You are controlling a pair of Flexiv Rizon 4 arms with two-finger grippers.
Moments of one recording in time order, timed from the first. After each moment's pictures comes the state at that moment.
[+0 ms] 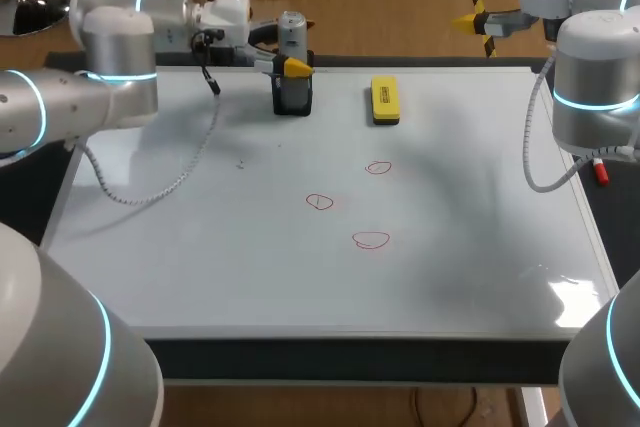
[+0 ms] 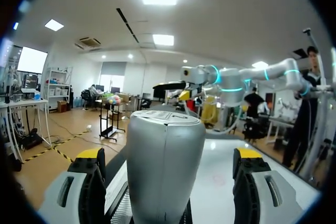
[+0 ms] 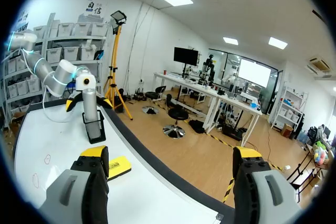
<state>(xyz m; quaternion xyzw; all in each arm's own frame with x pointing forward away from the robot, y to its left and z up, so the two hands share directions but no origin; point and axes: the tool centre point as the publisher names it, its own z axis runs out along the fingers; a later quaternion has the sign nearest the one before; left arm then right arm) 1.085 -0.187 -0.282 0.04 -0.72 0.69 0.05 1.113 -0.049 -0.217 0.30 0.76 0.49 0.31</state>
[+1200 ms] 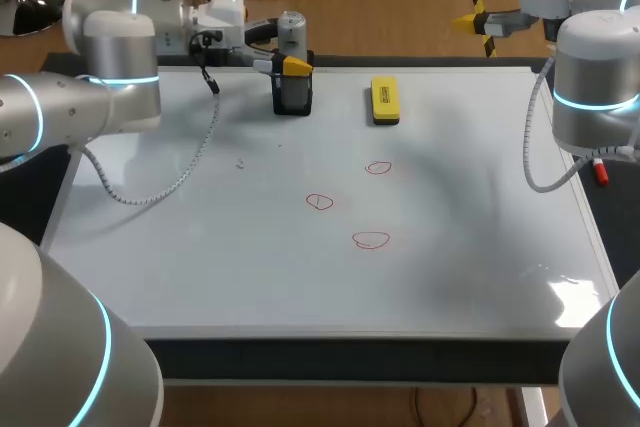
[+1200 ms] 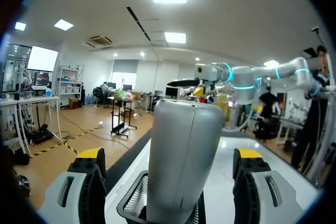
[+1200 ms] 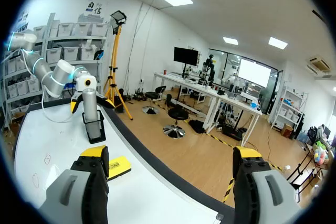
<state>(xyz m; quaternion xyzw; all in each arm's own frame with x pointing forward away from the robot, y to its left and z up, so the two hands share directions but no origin) 1.102 -0.175 -0.293 0.08 -0.72 0.68 0.01 1.113 -0.049 -0.216 0.30 0.76 0.49 0.31</state>
